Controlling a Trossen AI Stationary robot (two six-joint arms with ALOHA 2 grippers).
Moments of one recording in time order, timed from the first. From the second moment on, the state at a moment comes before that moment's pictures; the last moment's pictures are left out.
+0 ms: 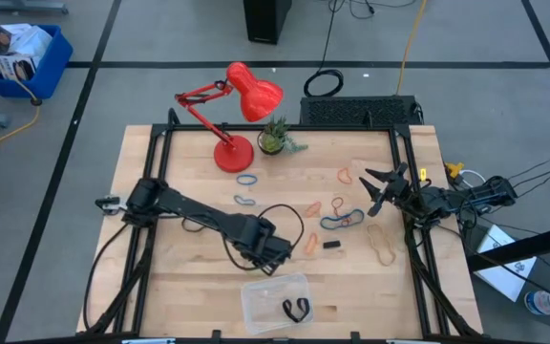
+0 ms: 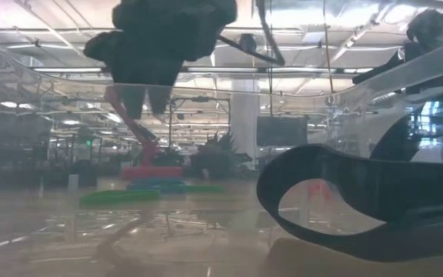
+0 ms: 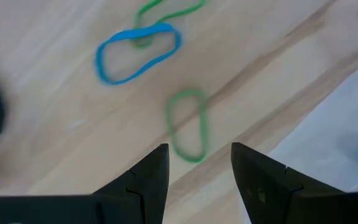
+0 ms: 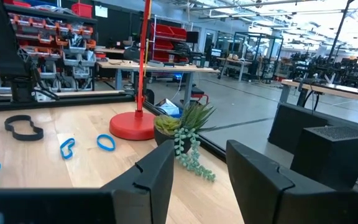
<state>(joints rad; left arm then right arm) -0.30 2.05 1.74 -1.21 0.03 -1.18 0.25 0.03 0.02 0.07 0.87 -0.14</state>
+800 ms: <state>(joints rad) -0.30 2.06 1.74 -1.16 0.00 -1.13 0.25 0.03 0.02 0.07 0.87 -0.14</state>
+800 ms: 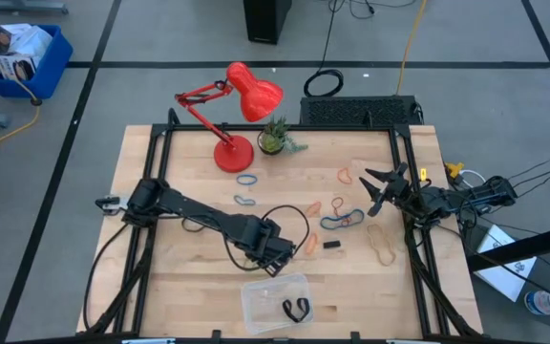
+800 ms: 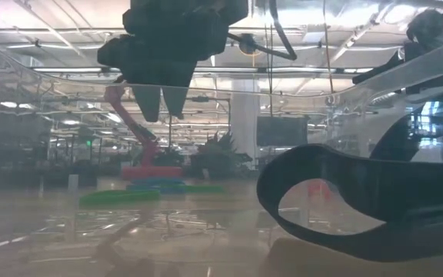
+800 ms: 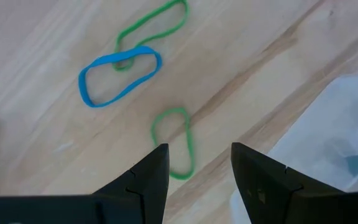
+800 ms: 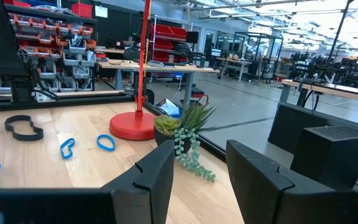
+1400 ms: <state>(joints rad) -0.29 2.06 1.62 -1.04 0.04 -1.11 0.25 0.03 0.02 0.07 0.87 -0.14</state>
